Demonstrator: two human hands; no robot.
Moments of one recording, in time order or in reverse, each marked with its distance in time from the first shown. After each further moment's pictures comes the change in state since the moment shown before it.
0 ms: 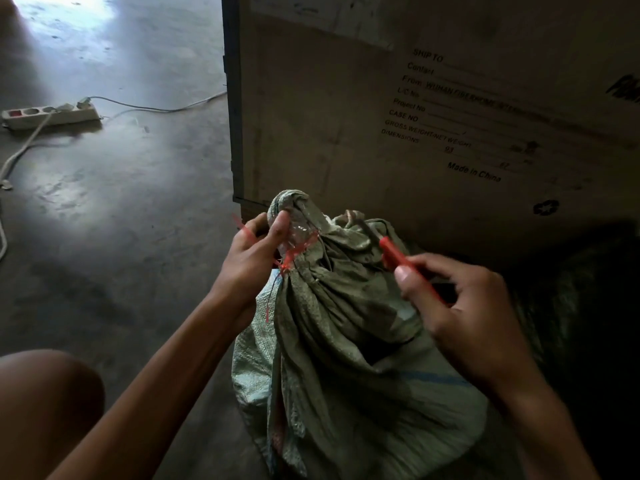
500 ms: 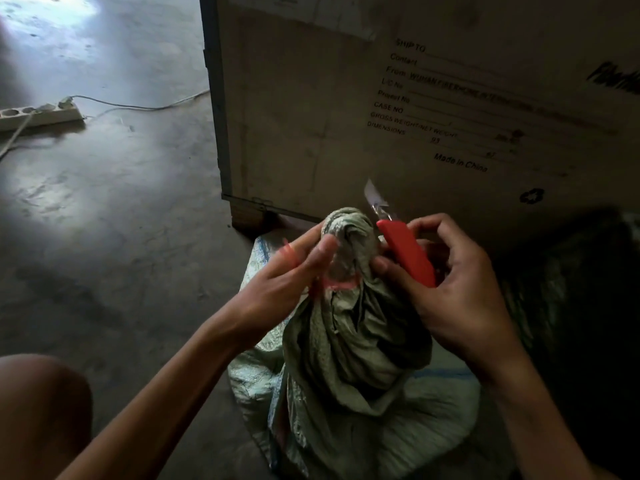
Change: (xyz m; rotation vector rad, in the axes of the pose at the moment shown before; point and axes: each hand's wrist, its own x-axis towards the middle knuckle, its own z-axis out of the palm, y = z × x) left_hand -0.035 0.002 0.031 0.009 -0.572 0.079; right_hand 0.010 0.006 -0.002 0.217 0.023 0.096
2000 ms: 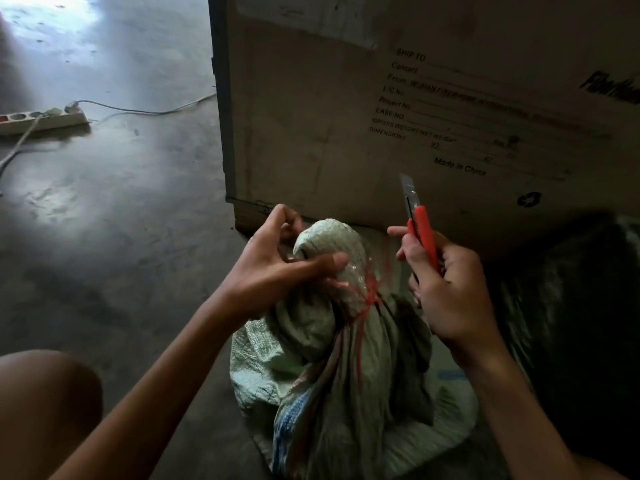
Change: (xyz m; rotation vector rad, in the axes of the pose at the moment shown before) left_hand -0.002 0.013 -0.024 0.362 0.275 -0.012; right_hand 0.006 0.025 0.010 0.079 0.111 0.049
